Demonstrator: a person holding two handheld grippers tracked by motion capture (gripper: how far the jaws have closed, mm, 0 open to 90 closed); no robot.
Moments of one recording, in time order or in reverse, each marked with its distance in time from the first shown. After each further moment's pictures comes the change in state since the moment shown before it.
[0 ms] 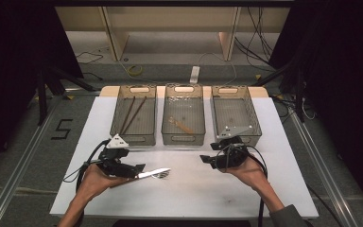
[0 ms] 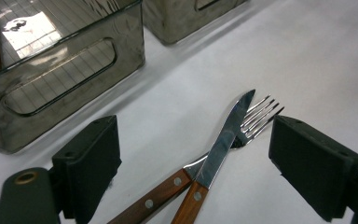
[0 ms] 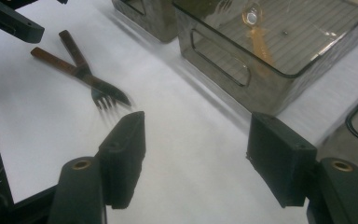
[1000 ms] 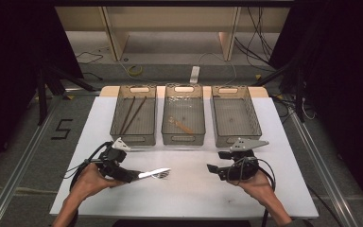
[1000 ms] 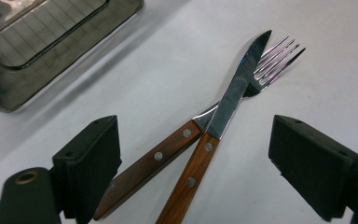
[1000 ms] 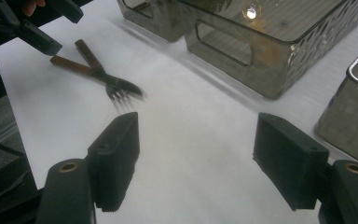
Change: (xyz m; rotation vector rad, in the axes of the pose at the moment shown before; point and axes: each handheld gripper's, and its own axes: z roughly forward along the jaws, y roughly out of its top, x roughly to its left) left arm 0.004 -0.003 0.003 0.195 0.012 0.043; right arm 0.004 -0.038 -0.016 -0.089 0.028 0.061
